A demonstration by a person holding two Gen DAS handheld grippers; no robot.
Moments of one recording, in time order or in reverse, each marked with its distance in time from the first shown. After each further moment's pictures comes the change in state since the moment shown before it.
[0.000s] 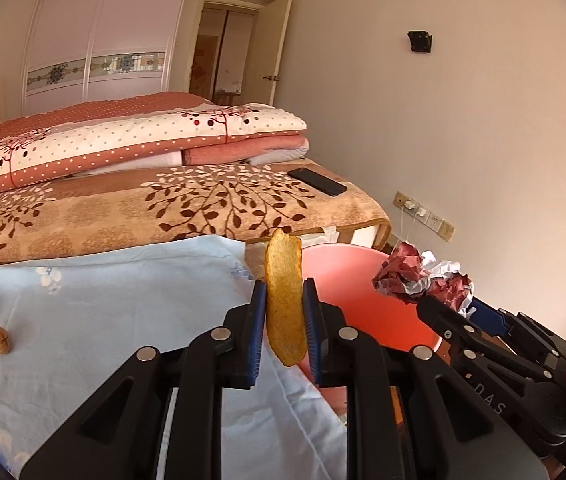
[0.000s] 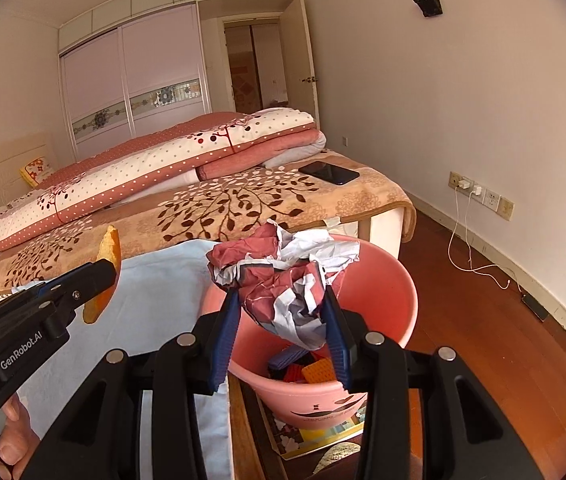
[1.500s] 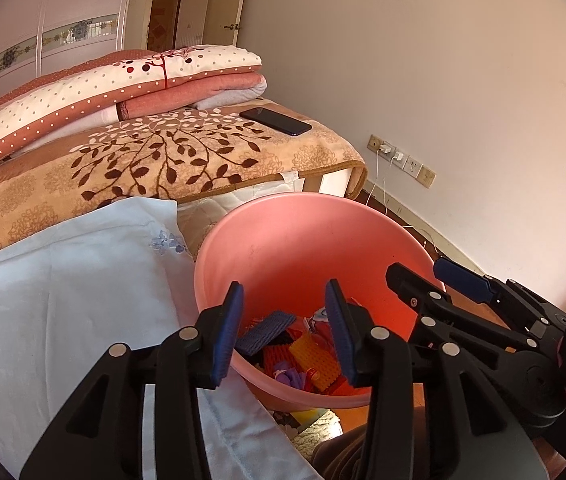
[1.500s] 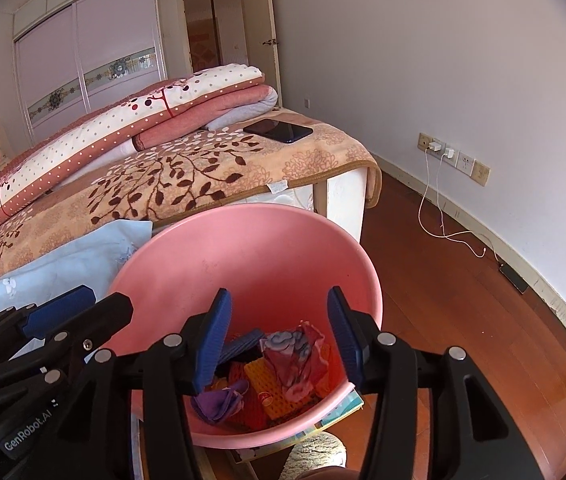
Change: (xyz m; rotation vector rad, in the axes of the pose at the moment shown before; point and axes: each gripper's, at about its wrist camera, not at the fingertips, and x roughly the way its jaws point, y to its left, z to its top) left arm 0.091 -0.033 -0.007 0.067 0.194 -0.085; right arm 0.077 -0.040 0.002 0.035 0.128 -0.123
